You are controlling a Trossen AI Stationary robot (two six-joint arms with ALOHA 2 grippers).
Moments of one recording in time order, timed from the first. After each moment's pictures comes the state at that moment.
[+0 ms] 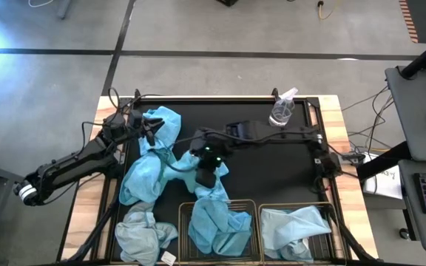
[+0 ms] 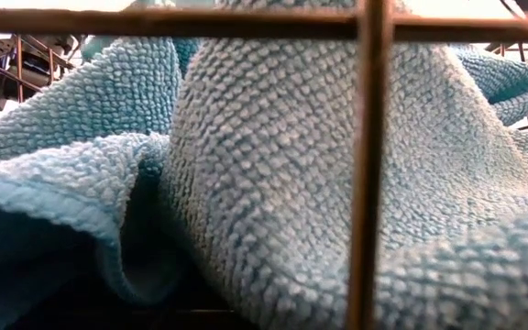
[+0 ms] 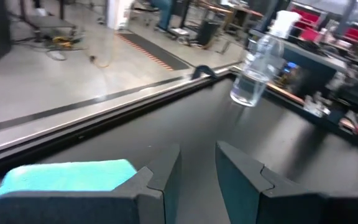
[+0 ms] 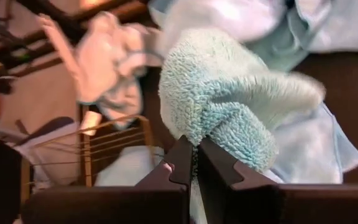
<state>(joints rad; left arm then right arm) 0.78 0.54 0.16 0.20 0.21 -0.25 0.08 2.11 2.35 -1.09 -0.16 0.38</state>
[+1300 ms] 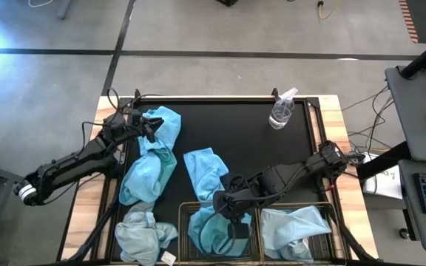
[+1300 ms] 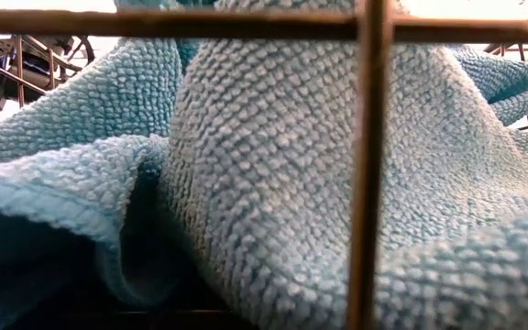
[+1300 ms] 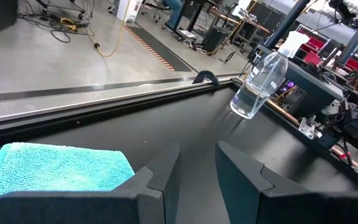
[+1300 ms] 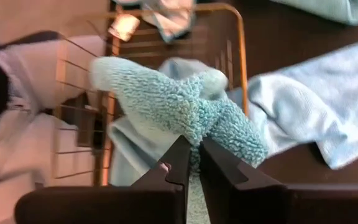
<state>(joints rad) 0.78 0.54 0.16 0.20 0.19 -0.40 0.42 2.02 2.20 -1.19 0.03 0.40</state>
